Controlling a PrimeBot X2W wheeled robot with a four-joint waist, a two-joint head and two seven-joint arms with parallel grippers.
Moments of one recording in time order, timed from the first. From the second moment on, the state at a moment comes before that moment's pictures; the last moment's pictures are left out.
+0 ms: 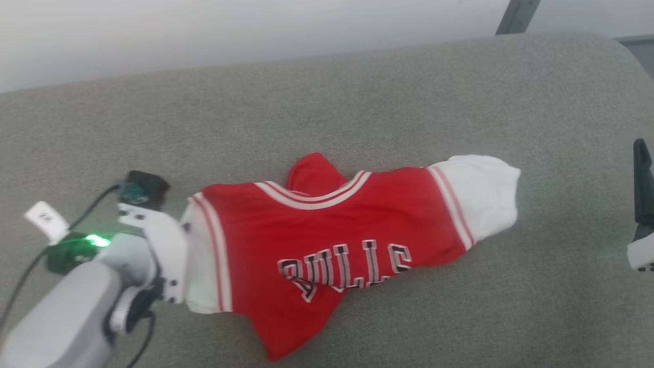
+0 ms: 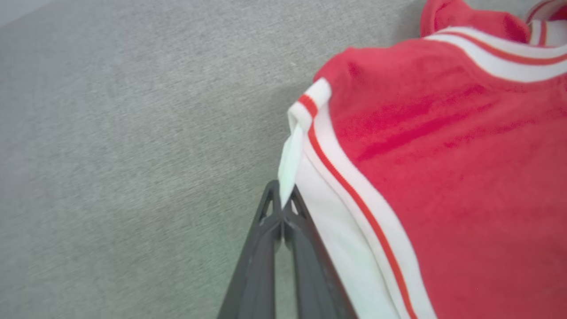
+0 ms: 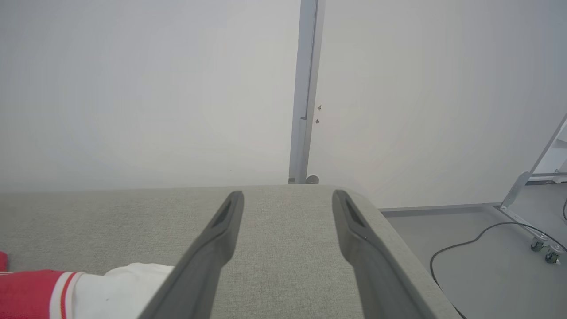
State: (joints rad) left arm -0.48 0.61 -0.58 0.22 -0.72 0.18 0.51; right arm -0.24 -0.38 -0.16 0.17 0.35 0.13 -0.13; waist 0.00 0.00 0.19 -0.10
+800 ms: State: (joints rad) left arm -0.33 0.74 -0.57 -0.26 -0.74 0.28 0.59; right arm -0.19 -0.34 -0.18 0.14 0.32 0.13 -0.11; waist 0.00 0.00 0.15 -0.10
